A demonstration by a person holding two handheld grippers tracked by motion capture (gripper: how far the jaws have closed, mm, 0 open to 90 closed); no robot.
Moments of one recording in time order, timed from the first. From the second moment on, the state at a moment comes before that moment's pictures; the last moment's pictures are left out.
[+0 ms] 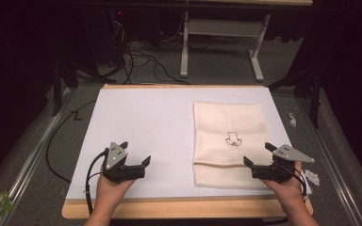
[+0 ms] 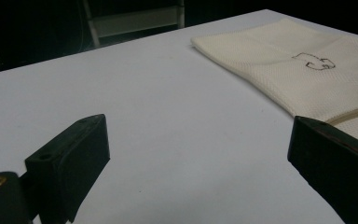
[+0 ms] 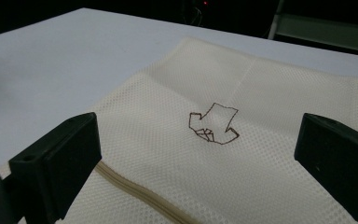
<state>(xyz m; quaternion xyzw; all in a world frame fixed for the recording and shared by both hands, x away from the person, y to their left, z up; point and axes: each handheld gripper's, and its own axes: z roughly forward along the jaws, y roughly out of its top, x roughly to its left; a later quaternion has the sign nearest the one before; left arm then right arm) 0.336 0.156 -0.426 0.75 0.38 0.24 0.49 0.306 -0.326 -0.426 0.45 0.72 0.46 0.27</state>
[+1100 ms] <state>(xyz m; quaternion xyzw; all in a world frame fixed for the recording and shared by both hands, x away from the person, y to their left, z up) 0.345 0.118 -0.440 0.76 0.38 0.21 0.48 0.311 -0.360 -0.438 0.50 0.71 0.43 0.25</state>
